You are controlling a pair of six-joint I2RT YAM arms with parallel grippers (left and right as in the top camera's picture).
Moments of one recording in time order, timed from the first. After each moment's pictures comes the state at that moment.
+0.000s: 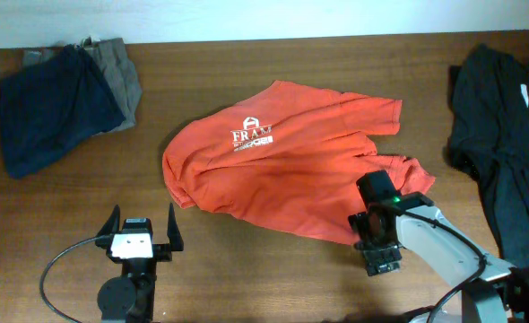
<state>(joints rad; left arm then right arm) -0.05 0.01 0.02 -0.08 -0.08 0.06 0.23 1.45 0.65 -0.80 -0.06 1.59</state>
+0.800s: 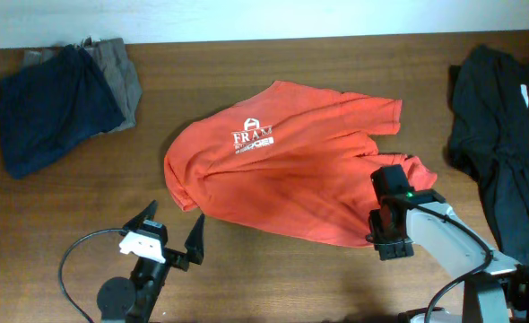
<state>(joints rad) -0.05 0.03 0.02 -0.06 0.30 -0.12 0.11 1.46 0.65 -0.77 0.07 1.62</state>
